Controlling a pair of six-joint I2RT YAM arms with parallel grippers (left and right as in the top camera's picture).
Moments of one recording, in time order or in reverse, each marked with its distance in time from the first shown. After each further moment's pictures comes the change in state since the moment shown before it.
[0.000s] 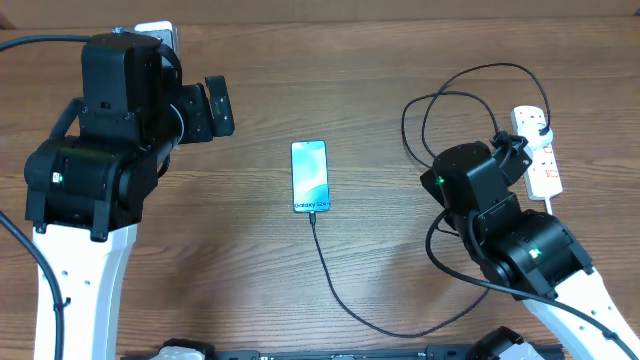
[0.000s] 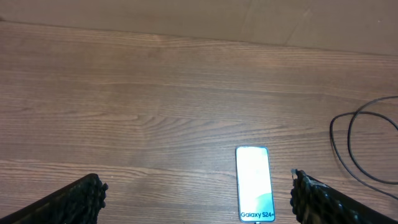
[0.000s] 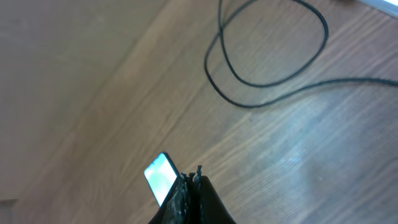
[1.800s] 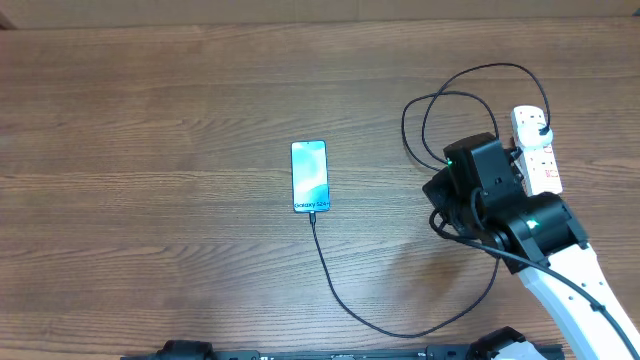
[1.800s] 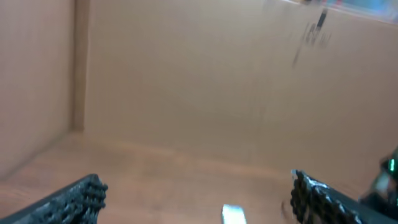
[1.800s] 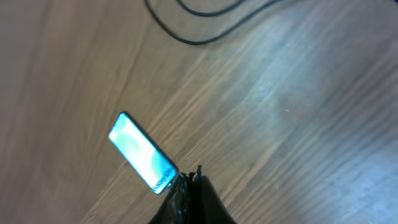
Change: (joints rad) left arm 0.098 -1.049 0.001 -0.249 0.000 0.000; right arm -0.129 0.073 0.000 -0.140 -0.282 0.066
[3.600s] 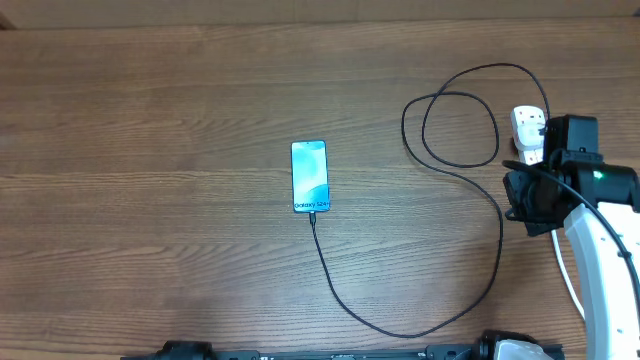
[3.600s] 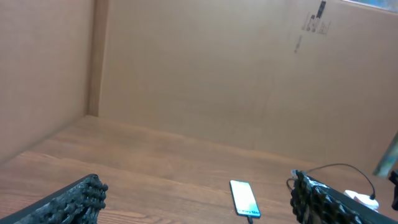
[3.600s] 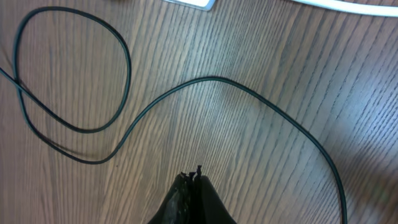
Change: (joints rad) left arm 0.021 -0.305 0.005 -0.266 0.000 0.002; right arm -0.551 0.144 0.000 -0.102 -0.056 -0.169
